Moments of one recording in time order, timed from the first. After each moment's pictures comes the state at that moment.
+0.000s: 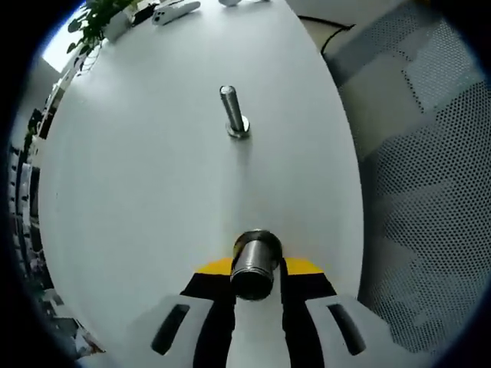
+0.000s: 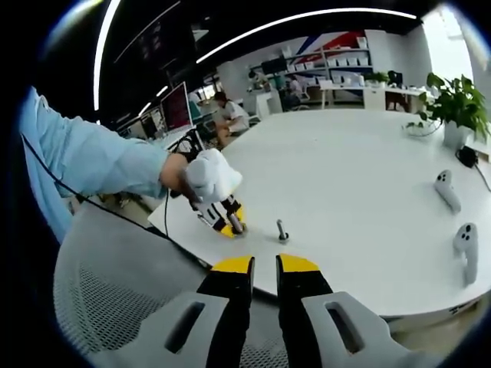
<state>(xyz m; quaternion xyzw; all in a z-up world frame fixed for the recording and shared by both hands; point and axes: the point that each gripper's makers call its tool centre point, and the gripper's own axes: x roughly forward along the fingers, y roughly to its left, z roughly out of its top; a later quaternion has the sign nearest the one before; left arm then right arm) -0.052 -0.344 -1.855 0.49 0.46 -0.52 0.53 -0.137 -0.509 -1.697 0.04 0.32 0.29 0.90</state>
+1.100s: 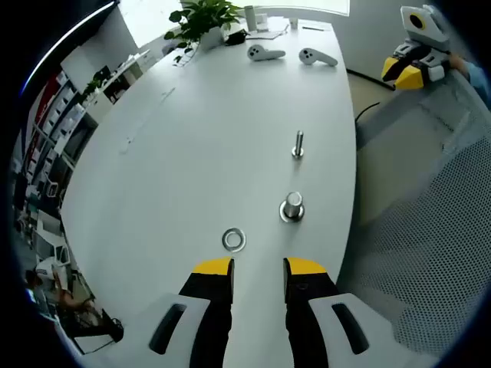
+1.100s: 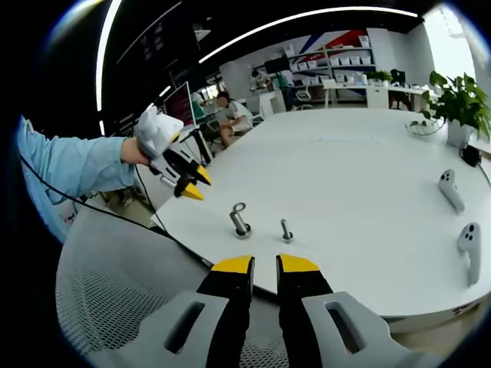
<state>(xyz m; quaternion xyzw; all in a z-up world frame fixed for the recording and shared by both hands) -0.041 -0.274 -1.749 0.35 0.42 -0.44 0.71 -0.139 -0.506 -1.696 0.04 0.32 0.30 0.90</state>
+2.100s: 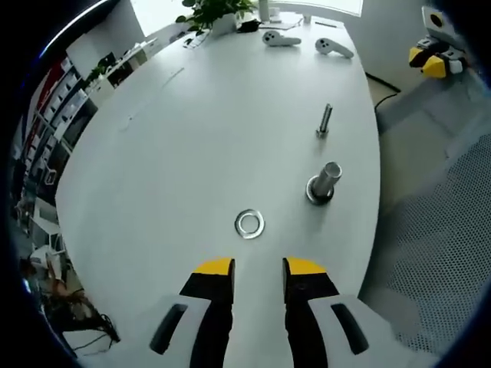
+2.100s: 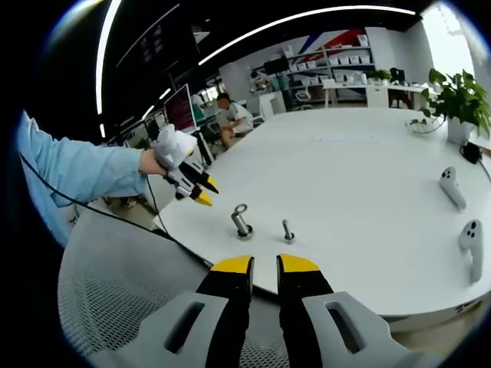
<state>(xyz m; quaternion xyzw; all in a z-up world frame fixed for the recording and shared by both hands) -0.008 -0.261 -1.799 0.34 0.45 -0.43 0.71 -0.139 -0.505 -1.696 0.05 0.32 0.30 0.90</state>
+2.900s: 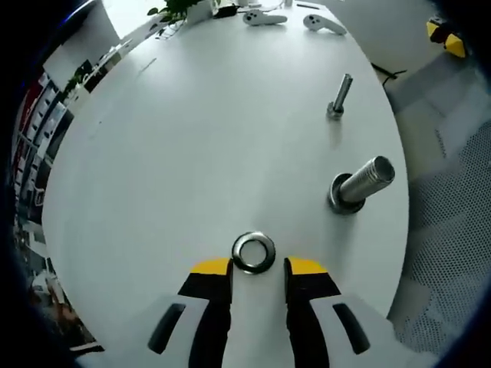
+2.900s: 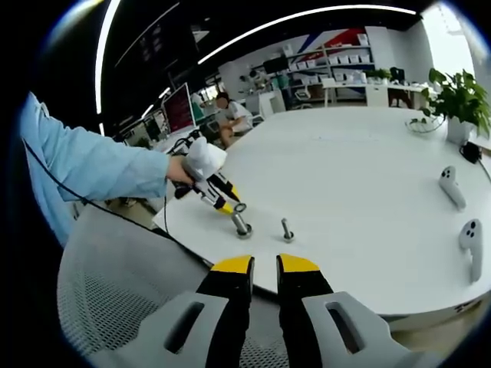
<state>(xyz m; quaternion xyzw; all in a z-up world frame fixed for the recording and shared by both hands) 0.009 -0.286 -1.849 0.37 0.45 -0.47 0.66 -0.138 -0.506 -1.698 0.05 0.32 0.30 0.90</state>
